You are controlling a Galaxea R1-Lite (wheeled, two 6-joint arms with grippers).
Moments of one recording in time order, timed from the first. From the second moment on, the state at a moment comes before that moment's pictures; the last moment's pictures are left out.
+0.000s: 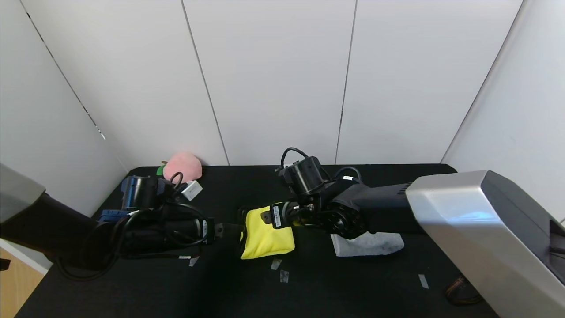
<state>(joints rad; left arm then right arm) -0.12 1.95 -0.79 -0.47 -0.50 -0.19 0.74 2.43 -1.84 0.03 -0.11 0.34</state>
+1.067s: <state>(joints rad) -0.16 2.13 -0.89 -0.47 -0.50 -0.18 0.74 2.52 -1.88 0.02 -0.10 0.34</state>
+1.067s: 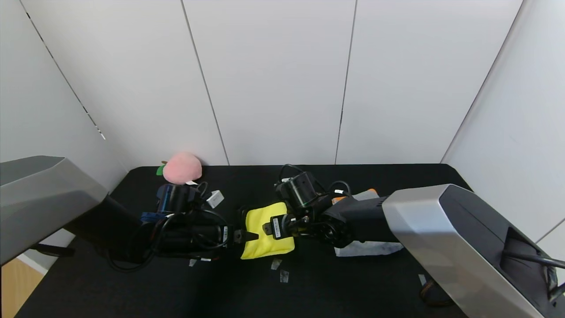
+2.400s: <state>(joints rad) -0.23 2.14 -0.88 -0.47 -0.50 -0.17 0.75 2.59 -1.94 0.03 -0.10 0.35</state>
